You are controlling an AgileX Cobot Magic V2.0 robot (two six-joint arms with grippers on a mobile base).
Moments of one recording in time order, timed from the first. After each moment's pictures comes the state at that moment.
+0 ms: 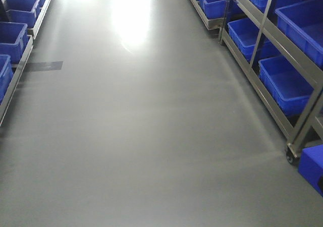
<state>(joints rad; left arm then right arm) -0.08 -0.01 0.03 0.00 0.04 0.03 0.00 0.10 -0.26 0.40 0.47 -0.47</state>
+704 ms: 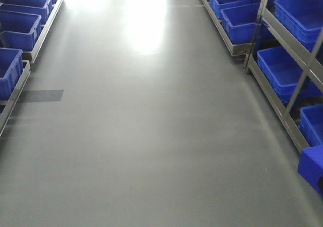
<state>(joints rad) -0.08 -0.01 0.03 0.00 0.04 0.03 0.00 0.10 -0.26 0.40 0.47 -0.47</state>
